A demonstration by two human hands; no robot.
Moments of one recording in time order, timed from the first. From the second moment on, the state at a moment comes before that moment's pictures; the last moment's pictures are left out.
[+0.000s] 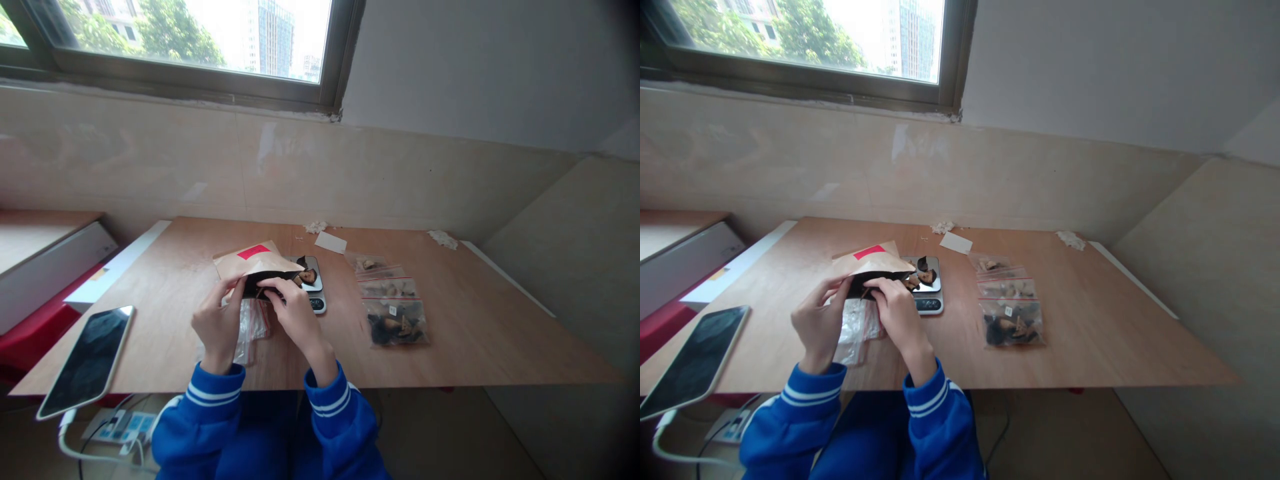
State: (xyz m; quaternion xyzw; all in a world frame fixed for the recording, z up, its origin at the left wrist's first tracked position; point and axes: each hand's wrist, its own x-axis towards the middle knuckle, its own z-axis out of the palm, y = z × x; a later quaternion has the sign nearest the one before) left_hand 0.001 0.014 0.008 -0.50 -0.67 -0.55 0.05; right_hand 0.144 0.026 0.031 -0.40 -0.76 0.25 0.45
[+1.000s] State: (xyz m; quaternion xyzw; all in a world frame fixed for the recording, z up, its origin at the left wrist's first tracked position) left_hand -0.010 0.034 0.032 -0.48 -0.69 -0.53 0.04; right_hand 0.225 0.142 -0.059 -0.45 -0.61 0.32 0.56
